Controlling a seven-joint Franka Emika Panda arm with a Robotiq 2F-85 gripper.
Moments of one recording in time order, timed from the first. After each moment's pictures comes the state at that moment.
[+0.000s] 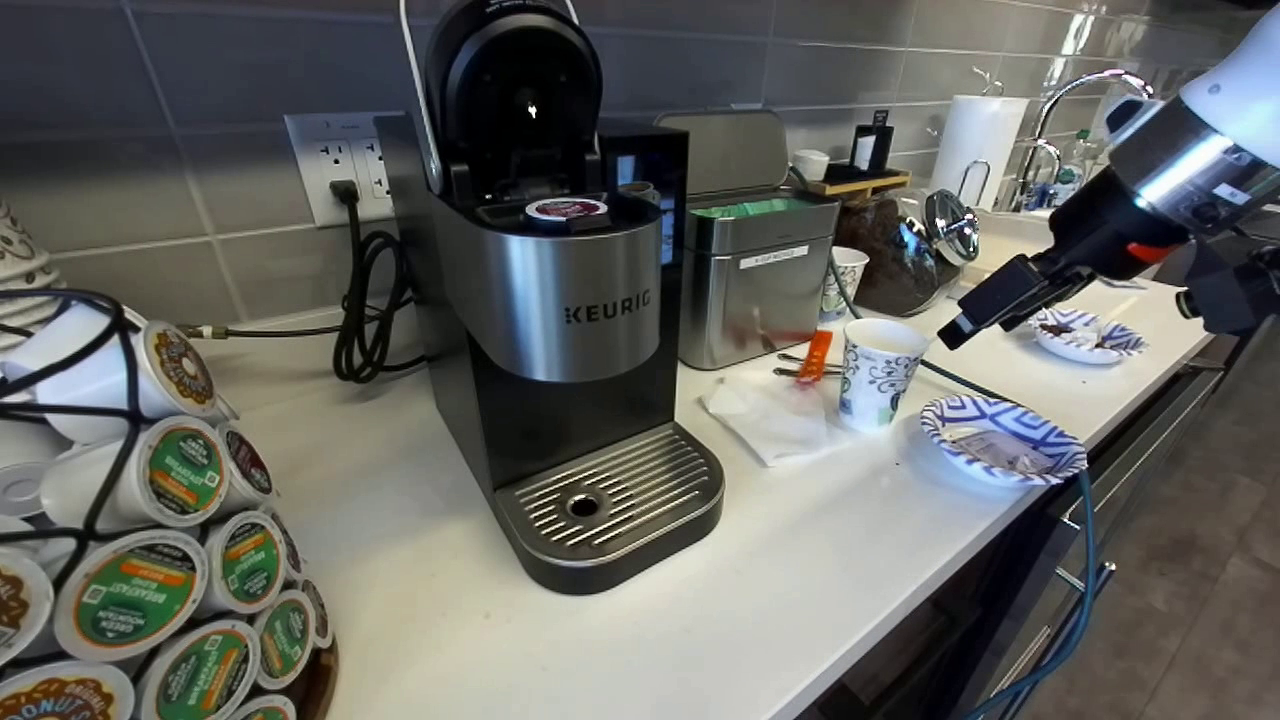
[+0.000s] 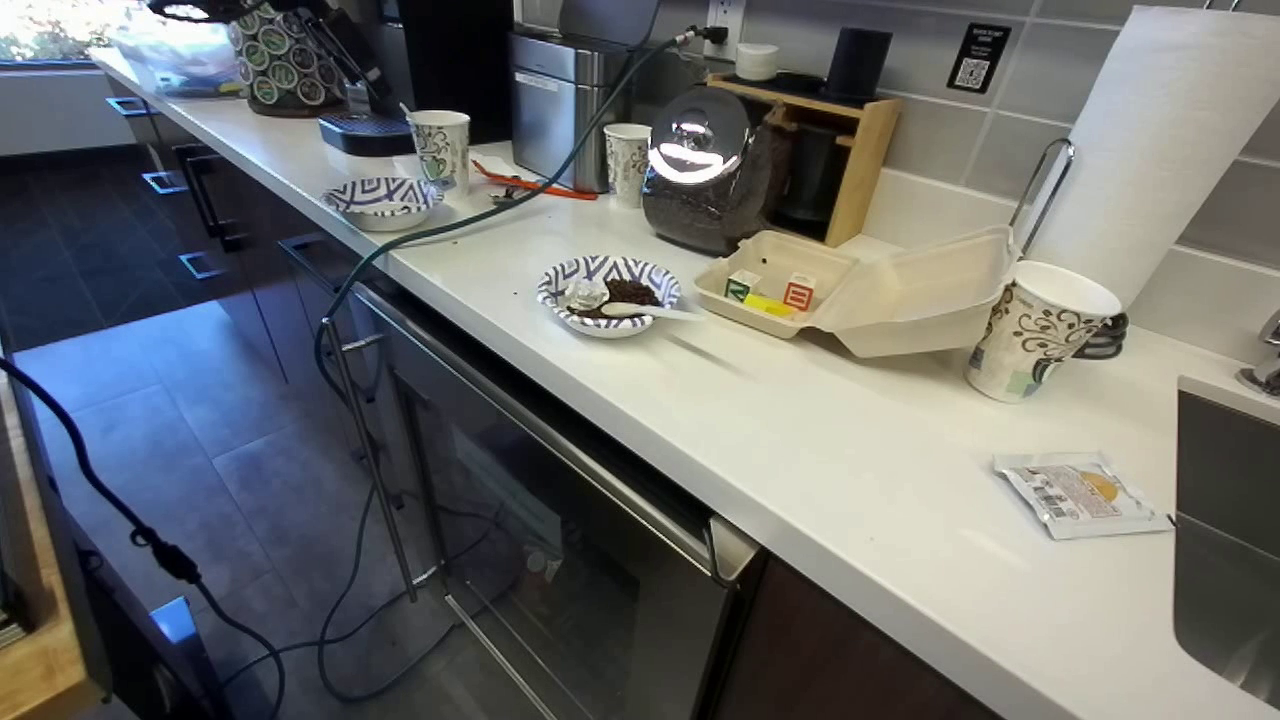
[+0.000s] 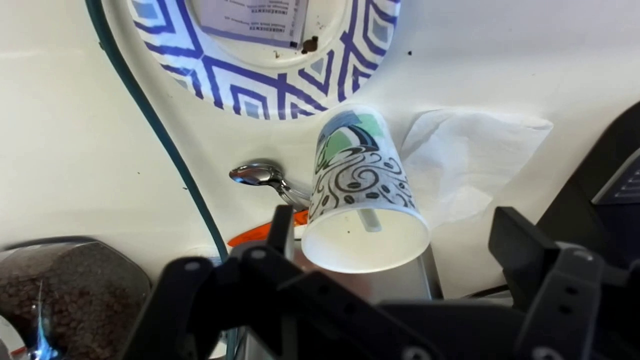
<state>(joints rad) -0.33 -0.21 0.54 -2.59 -0.11 2.93 0.38</state>
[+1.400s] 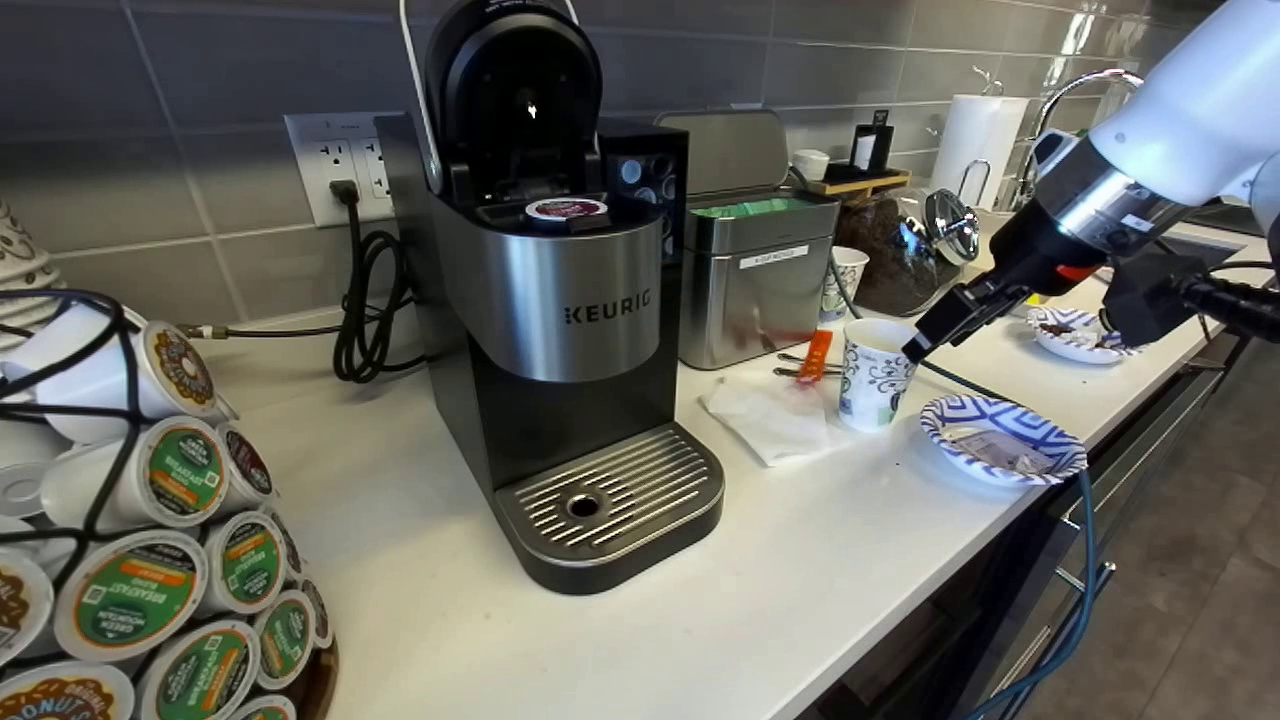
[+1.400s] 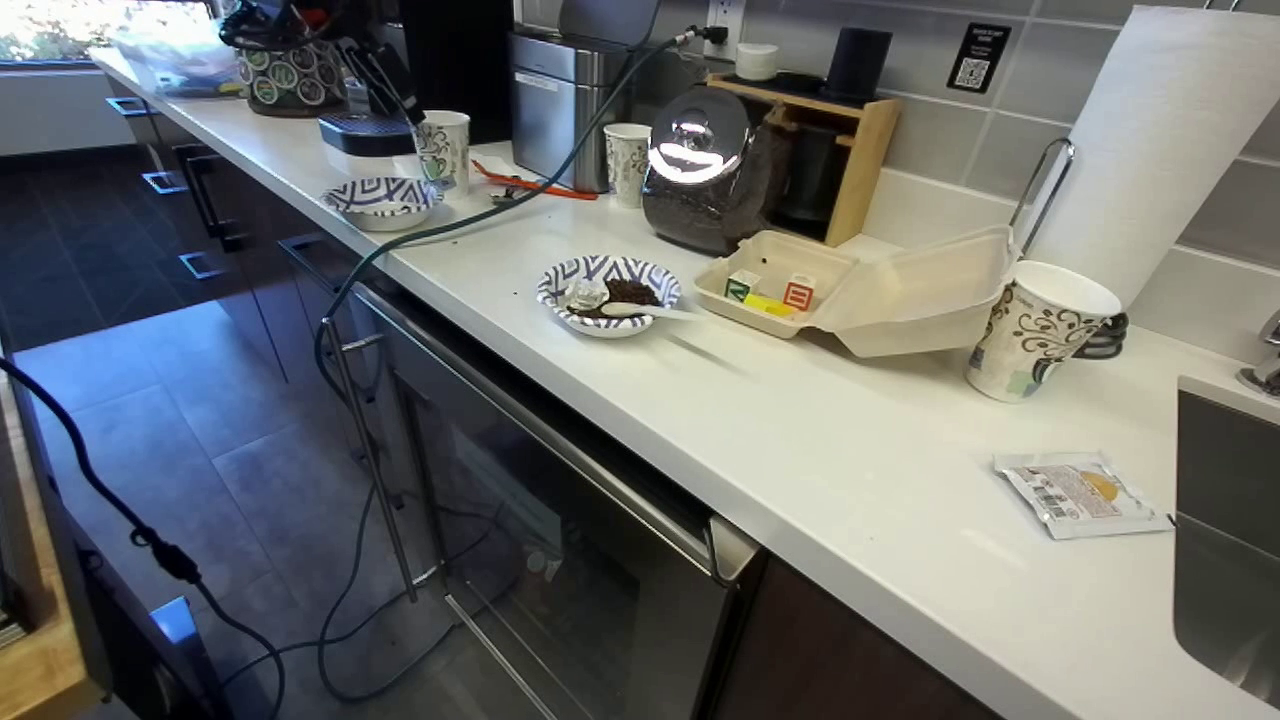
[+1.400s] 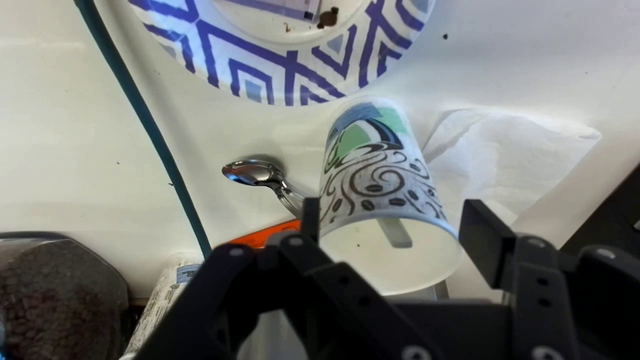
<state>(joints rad) -0.42 -0.03 0.57 -2.46 -0.42 2.93 0.54</state>
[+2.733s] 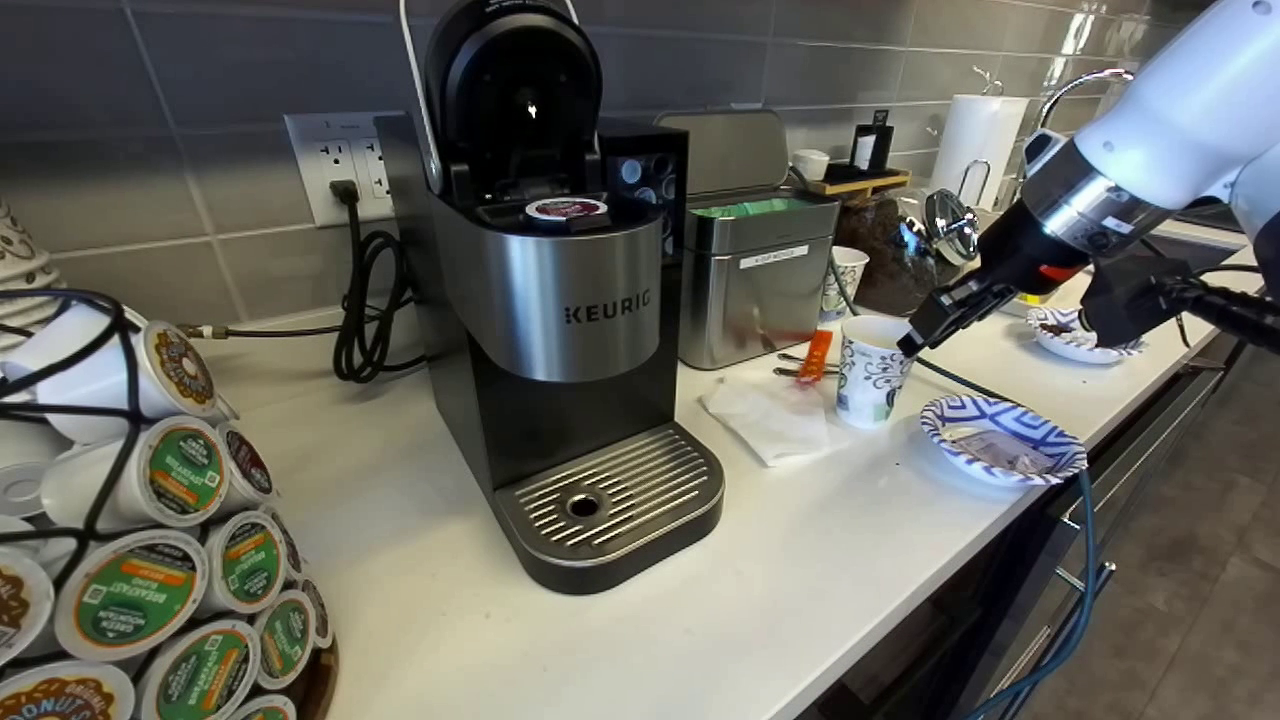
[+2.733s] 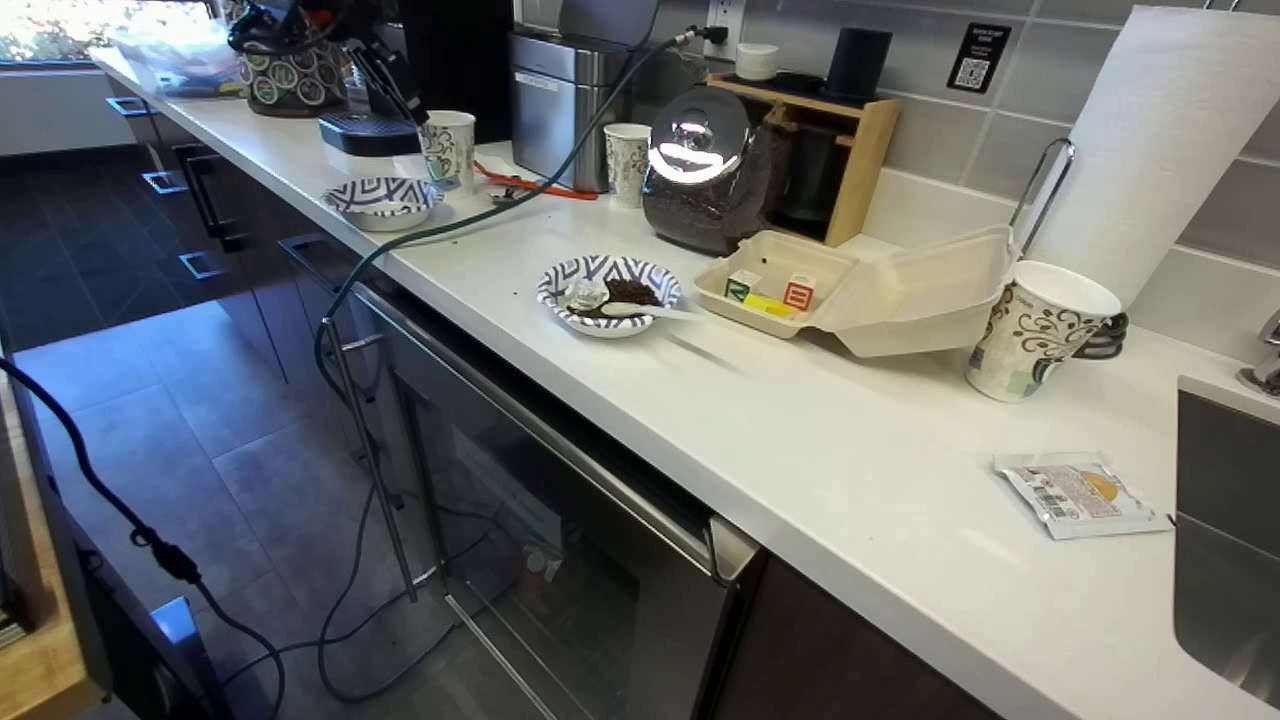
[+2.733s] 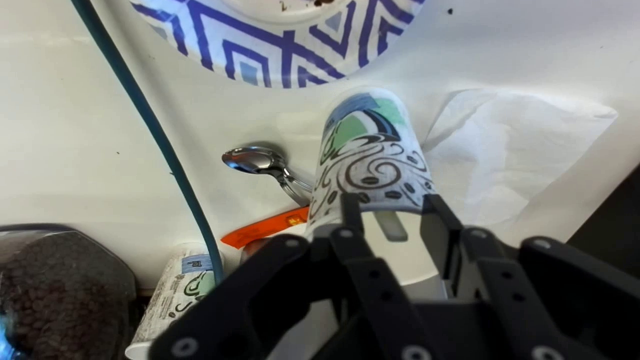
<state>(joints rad) -0.42 0.01 0.56 -2.43 -0.58 2.93 0.70</state>
